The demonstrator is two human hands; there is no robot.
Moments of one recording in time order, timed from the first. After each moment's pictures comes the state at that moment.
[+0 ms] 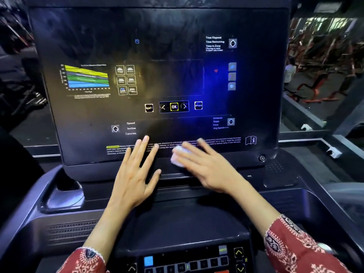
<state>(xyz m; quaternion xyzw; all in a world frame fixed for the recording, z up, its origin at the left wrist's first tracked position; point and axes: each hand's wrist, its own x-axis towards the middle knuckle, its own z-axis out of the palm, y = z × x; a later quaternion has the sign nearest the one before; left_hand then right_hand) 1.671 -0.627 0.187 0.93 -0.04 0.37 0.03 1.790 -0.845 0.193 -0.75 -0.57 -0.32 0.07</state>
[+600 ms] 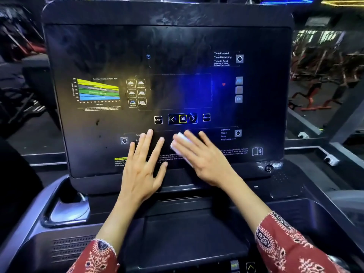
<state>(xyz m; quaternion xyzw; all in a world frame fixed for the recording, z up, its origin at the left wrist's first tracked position) 1.700 -0.619 0.211 0.90 -0.03 0.42 0.05 1.803 -0.802 0.220 -0.76 -0.52 -0.37 0.11</state>
